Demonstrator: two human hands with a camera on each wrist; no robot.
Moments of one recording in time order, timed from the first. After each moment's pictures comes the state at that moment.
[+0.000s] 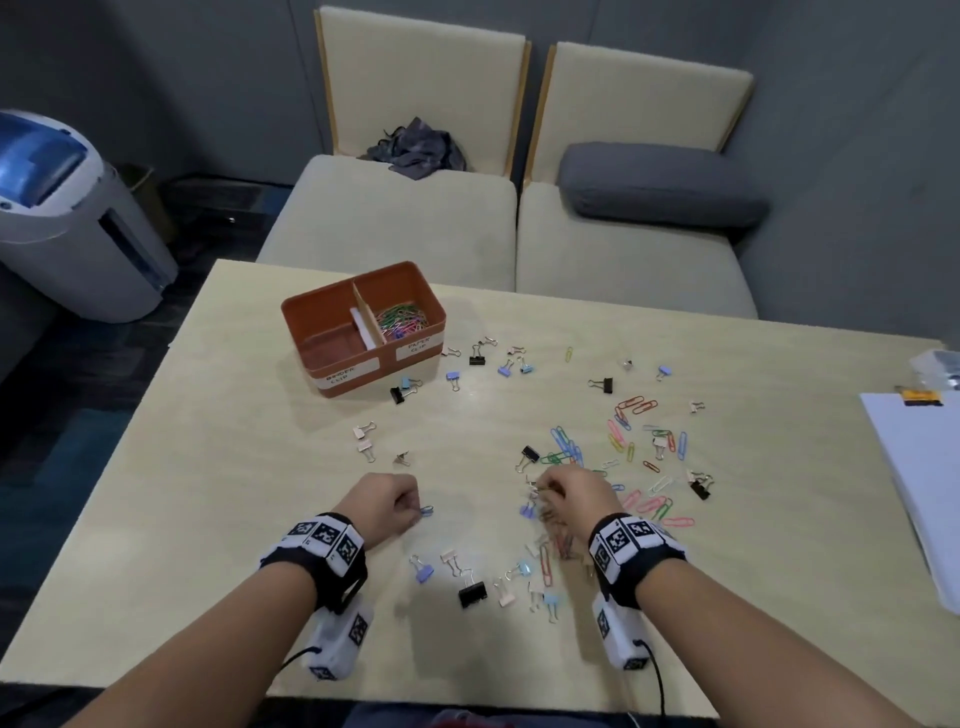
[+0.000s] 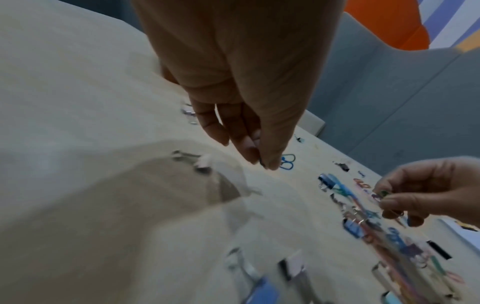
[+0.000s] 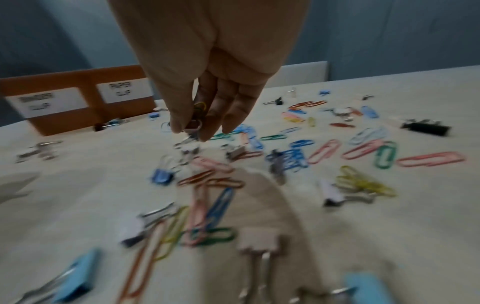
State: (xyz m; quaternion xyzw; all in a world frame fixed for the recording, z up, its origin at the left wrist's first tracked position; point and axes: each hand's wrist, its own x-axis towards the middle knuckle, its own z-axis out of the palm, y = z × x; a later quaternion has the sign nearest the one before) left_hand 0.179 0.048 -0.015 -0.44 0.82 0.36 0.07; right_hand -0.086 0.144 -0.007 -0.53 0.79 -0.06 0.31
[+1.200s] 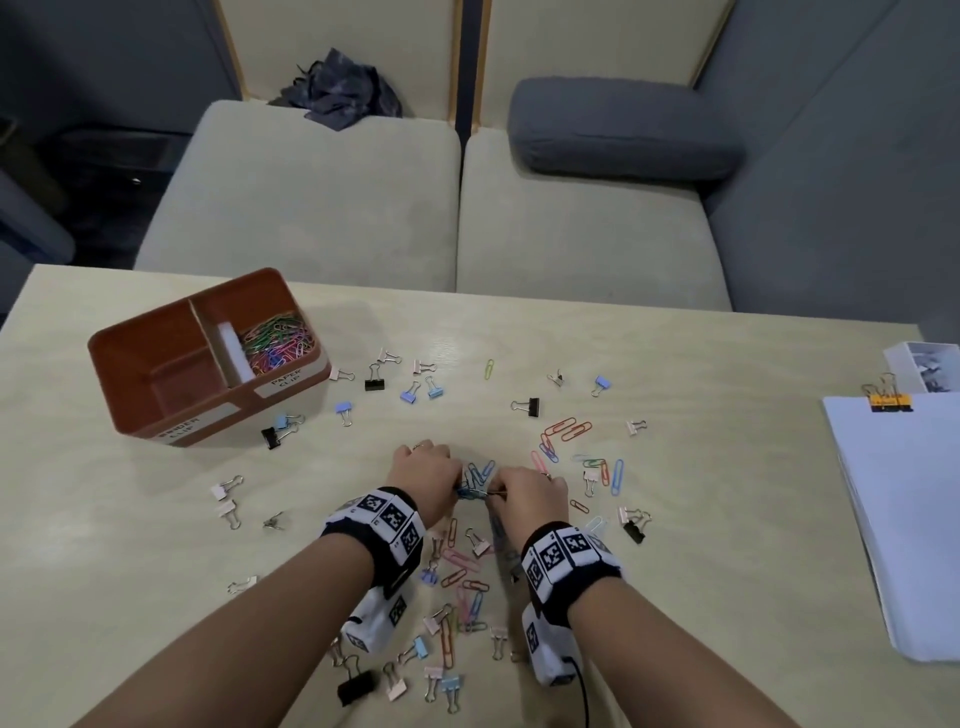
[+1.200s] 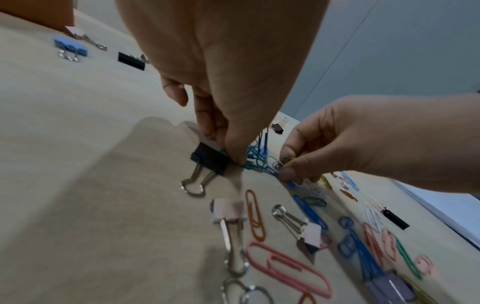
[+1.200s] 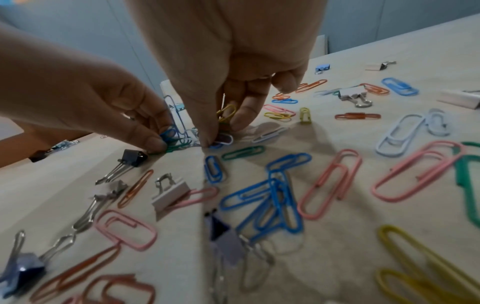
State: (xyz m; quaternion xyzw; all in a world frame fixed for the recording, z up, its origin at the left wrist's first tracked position) left_hand -0.044 0.009 -0.044 -0.37 0.89 0.16 0.21; right_hand -0.164 0.092 -0.022 -0.51 0.81 0.02 0.29
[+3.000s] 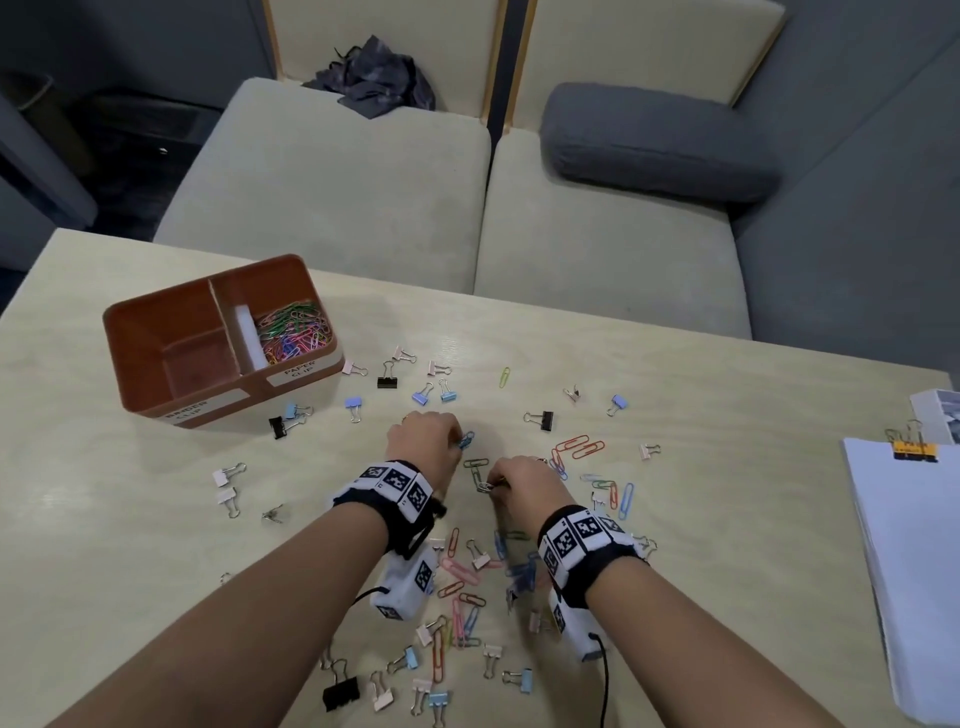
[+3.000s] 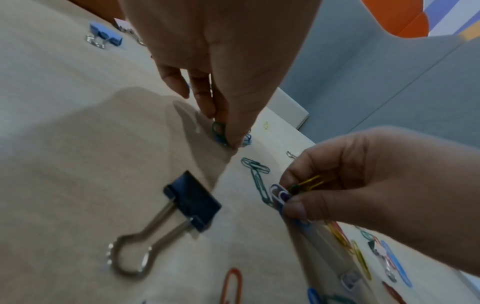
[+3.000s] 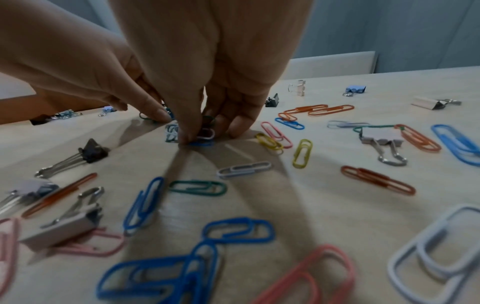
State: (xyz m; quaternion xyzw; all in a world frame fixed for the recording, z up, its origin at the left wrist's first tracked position) left_hand -0.052 -0.027 -0.049 -0.55 0.78 0.29 0.07; right_hand -0.187 0.060 -0.038 -0.61 0.72 0.04 0.33
